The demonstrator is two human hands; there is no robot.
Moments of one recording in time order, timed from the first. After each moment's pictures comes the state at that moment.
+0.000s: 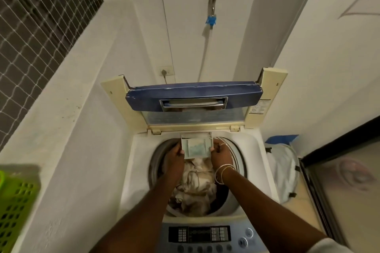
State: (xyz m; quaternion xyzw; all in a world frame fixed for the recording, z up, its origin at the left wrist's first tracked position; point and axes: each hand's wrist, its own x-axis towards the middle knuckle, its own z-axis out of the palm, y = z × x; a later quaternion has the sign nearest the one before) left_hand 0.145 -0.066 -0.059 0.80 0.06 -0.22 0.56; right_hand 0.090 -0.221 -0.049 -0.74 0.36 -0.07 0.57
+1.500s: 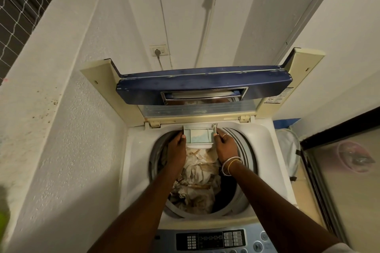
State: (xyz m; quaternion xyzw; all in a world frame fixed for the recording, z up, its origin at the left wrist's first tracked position) left_hand 0.186 -0.071 -0.096 0.76 0.09 -0.25 0.60; right_hand 0.121 -0.231 -0.096 -0.74 0.36 -0.05 0.56
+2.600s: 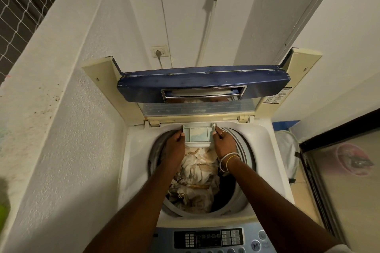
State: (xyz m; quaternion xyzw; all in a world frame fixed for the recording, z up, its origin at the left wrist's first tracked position) left_hand 0.195 -0.072 -0.102 0.76 0.11 -0.28 0.58; right_hand 0.131 -0.231 -0.087 -0.76 0.38 -0.02 0.52
